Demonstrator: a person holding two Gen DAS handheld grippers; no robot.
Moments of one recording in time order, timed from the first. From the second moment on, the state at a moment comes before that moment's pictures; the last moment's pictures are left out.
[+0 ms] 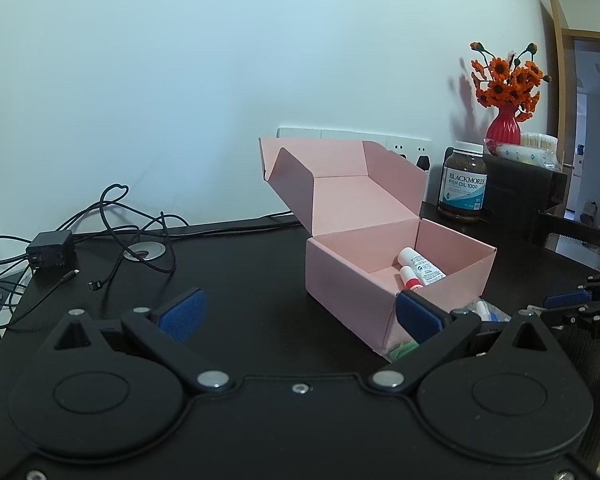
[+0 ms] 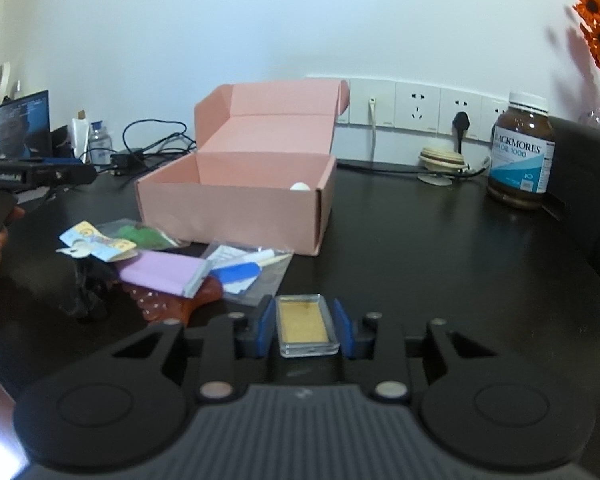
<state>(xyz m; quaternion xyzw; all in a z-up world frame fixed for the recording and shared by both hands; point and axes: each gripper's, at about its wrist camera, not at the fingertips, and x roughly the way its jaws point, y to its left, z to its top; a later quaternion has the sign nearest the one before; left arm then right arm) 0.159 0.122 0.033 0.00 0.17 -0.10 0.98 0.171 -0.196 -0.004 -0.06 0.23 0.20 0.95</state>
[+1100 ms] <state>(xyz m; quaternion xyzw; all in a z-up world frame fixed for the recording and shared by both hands) 0.159 0.122 0.032 -0.01 0.17 -0.10 0.98 0.169 -0.194 -0.001 -0.05 0.21 0.19 0.96</state>
